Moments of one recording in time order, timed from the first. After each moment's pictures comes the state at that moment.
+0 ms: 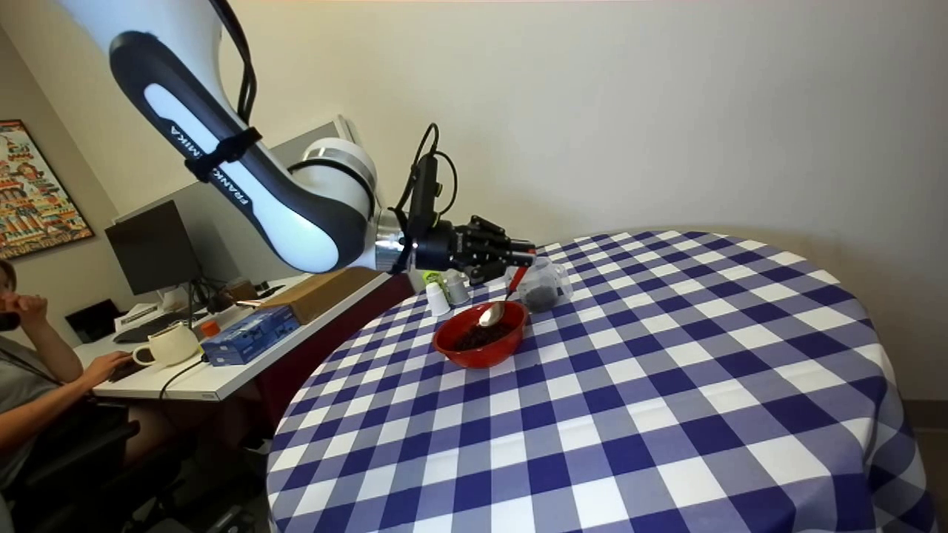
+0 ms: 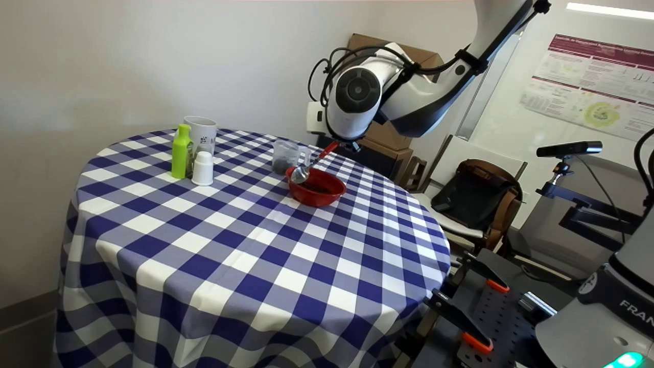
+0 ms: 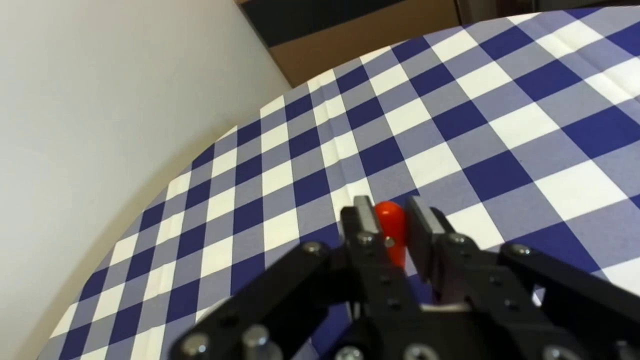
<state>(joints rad) 0.13 0.43 -0.08 -2.20 -1.86 2.24 0.02</state>
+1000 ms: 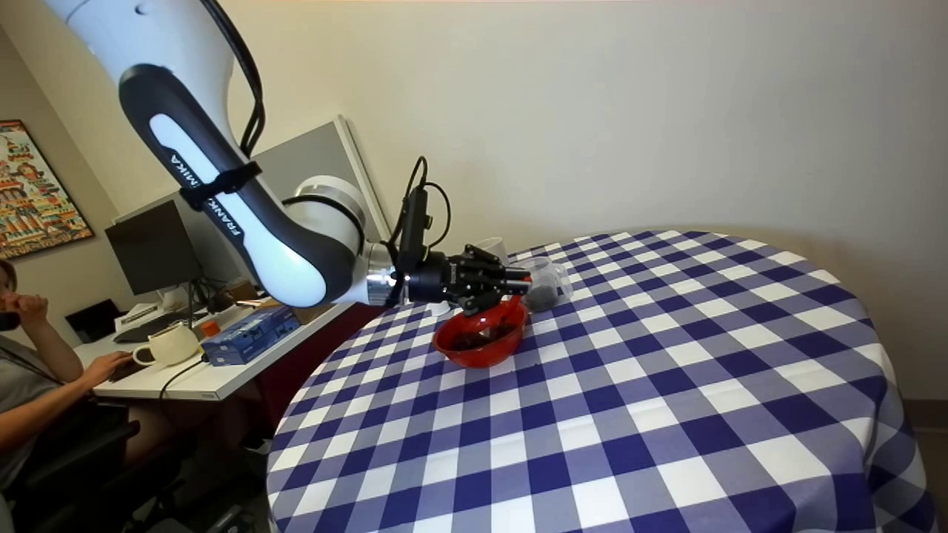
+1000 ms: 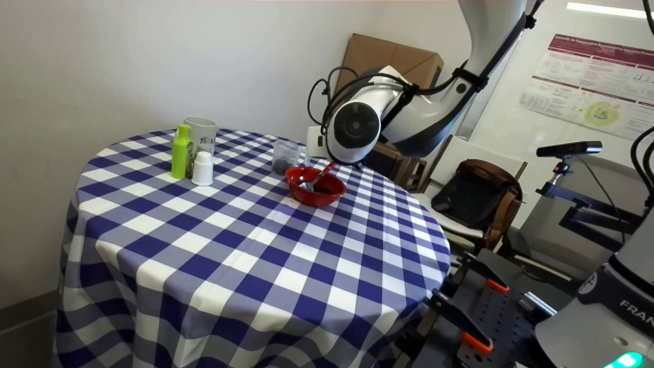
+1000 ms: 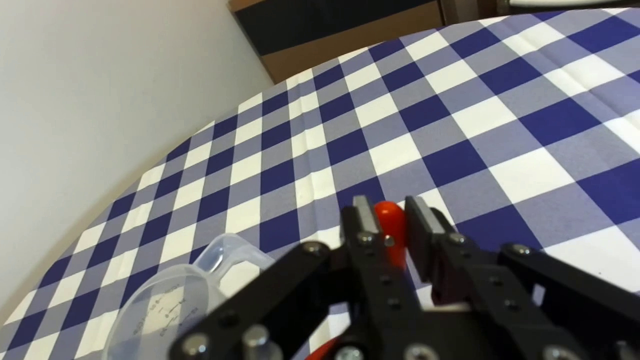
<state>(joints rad) 0.06 0.48 0.04 -2.25 -1.90 2.11 0.08</state>
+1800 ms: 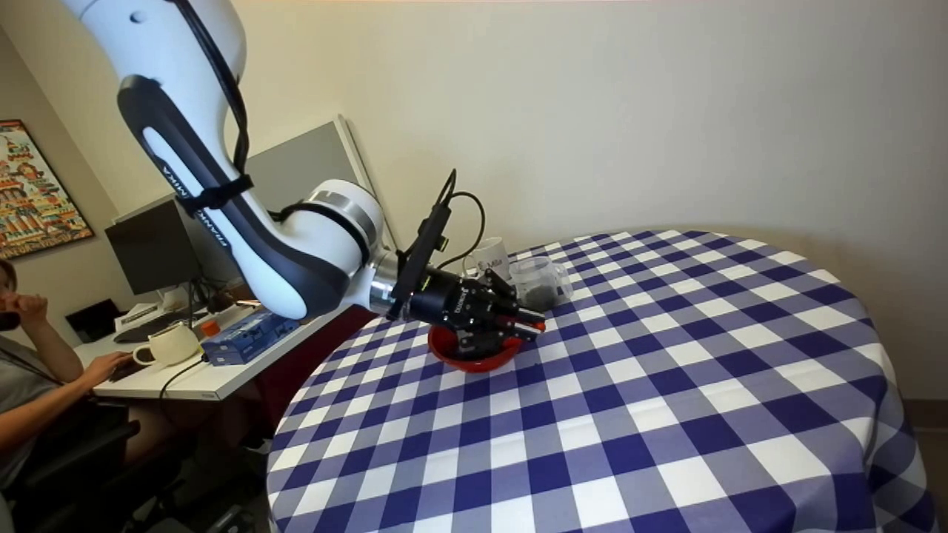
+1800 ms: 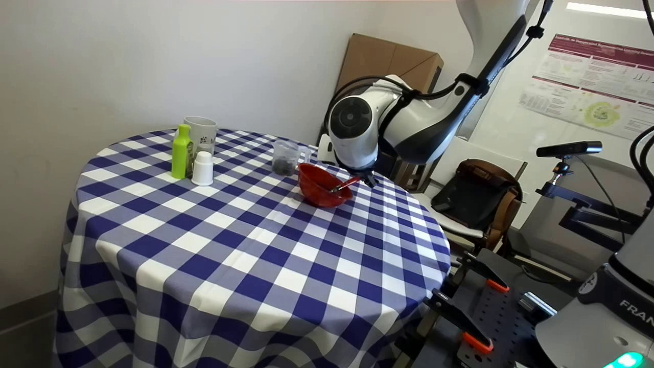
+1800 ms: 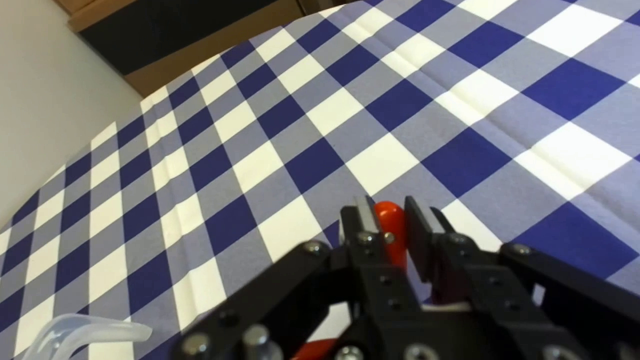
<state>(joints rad) 0.00 0.50 0.05 -2.26 -1.64 2.14 0.08</state>
